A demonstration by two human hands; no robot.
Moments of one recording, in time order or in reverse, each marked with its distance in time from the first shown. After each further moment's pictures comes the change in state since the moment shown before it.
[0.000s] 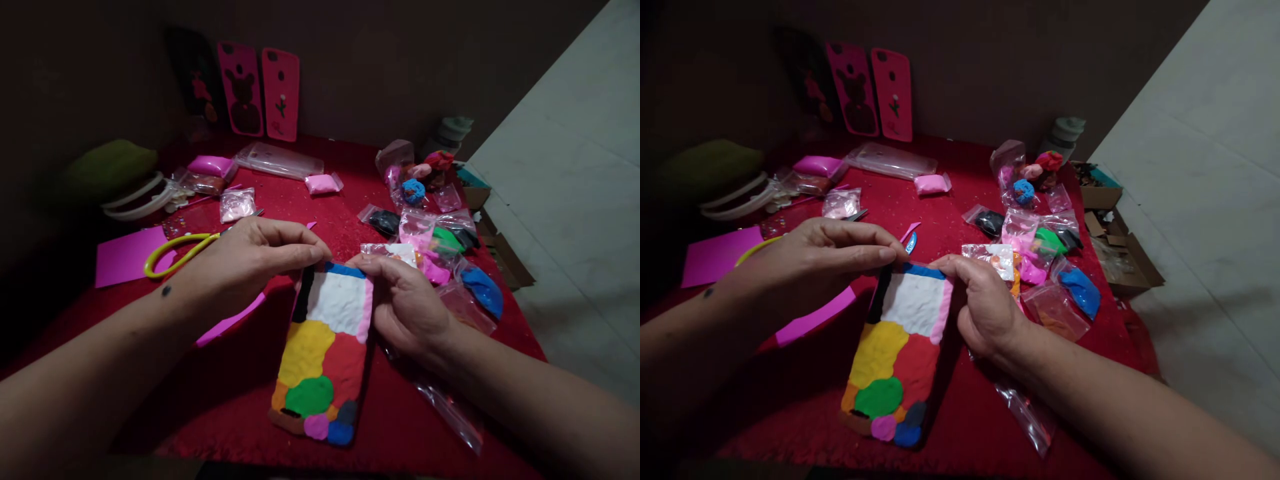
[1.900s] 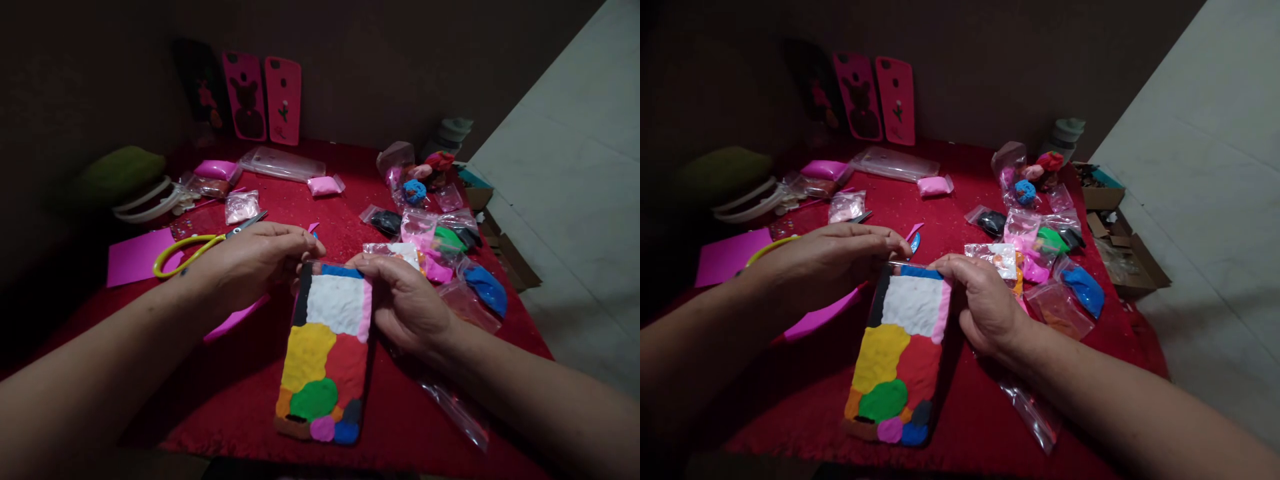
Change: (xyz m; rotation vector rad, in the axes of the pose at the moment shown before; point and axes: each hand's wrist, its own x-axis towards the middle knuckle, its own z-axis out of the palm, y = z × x) left_hand 0.010 -0.011 0.000 -0.234 0.035 -0.169; right_hand 0.000 0.003 -0.004 -0.076 -0.041 -0.020
